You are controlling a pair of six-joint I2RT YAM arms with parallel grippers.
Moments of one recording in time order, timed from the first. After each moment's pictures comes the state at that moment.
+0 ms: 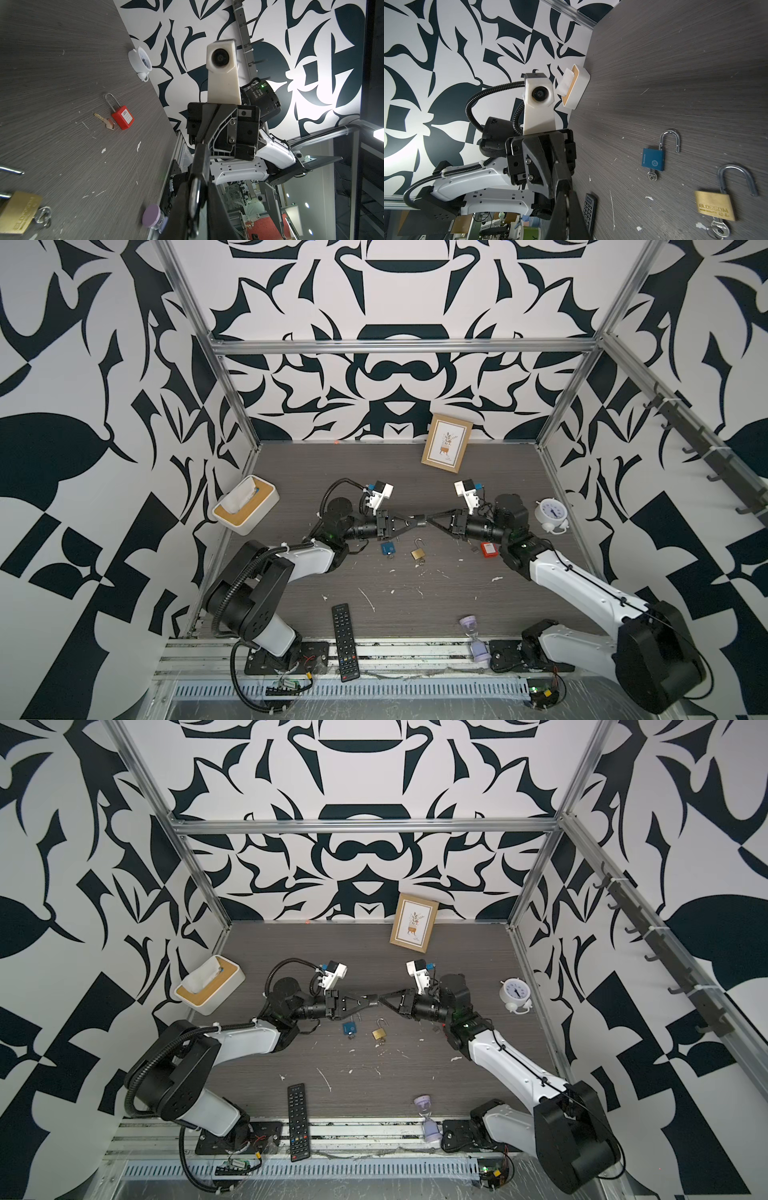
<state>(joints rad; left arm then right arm) -0.56 1.57 0.63 0.99 0.97 -1.22 0.39 1.16 0.61 0.30 -0.81 0.99</state>
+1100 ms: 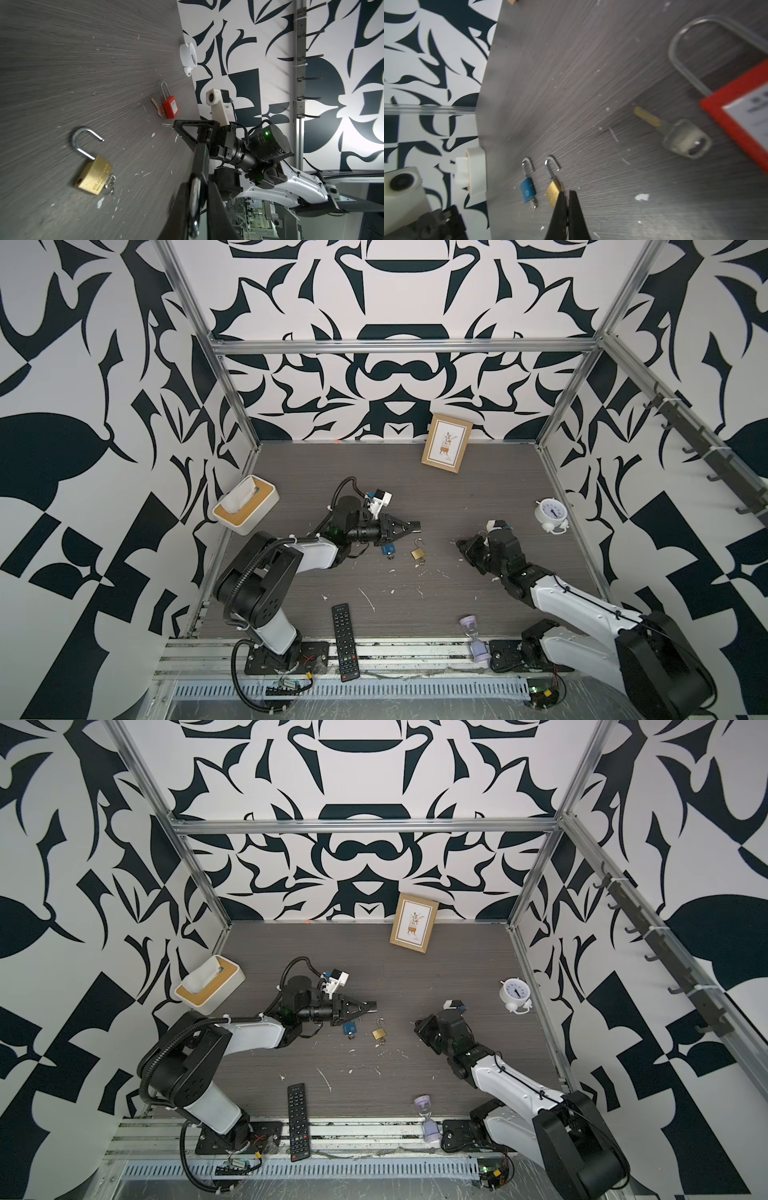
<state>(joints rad) -0.55 1.64 0.68 0.66 0.88 -1.06 0.45 1.07 0.32 0.11 -0.05 1.20</state>
